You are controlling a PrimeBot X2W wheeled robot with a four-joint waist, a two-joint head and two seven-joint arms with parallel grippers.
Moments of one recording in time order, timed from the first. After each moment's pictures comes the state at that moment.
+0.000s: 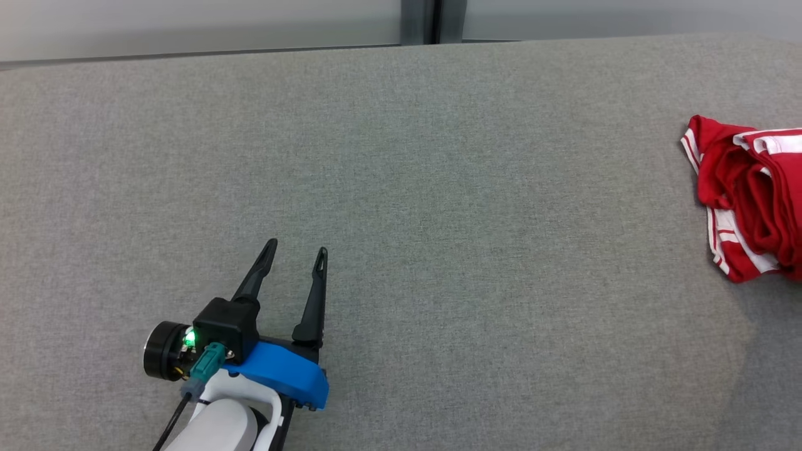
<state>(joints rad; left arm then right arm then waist) -0.29 0.35 -0.64 0.13 -0.52 0.23 -0.17 -0.67 -0.44 -0.38 0.80 -0.13 0.13 0.19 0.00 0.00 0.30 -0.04</state>
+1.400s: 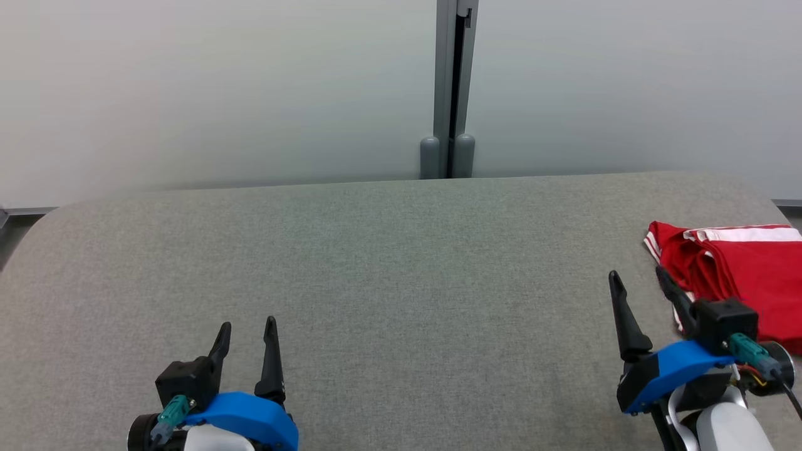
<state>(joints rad) -0.15 0.26 -0.49 0.37 -0.64 0.19 -0.26 -0.18 -0.06 -0.08 0.29 0.04 0.13 -0.06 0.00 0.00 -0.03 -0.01</state>
